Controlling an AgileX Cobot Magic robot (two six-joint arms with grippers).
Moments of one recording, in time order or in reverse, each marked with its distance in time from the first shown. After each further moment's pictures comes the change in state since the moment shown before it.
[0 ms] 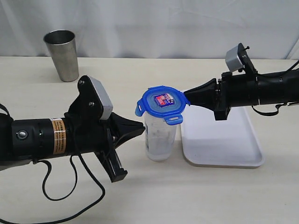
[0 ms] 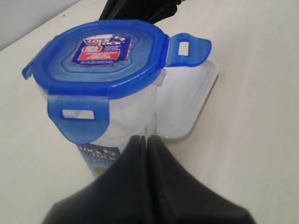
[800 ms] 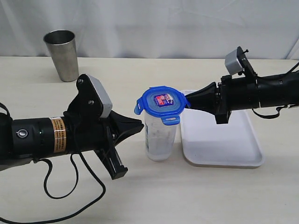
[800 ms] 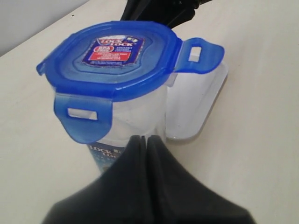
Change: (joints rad) left arm 0.000 0.000 0.000 -0.045 0.010 0.033; right arm 0.000 0.000 0.010 -0.026 0.008 0.018
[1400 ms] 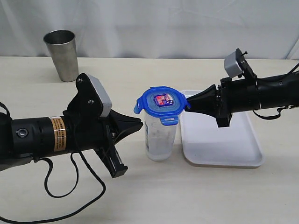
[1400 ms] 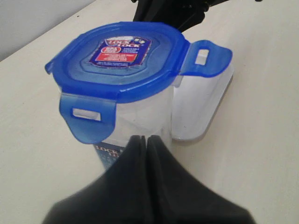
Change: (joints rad) left arm 0.000 0.000 0.000 -0.027 0.004 0.027; right arm 0.000 0.000 0.000 -0.036 0.000 0.000
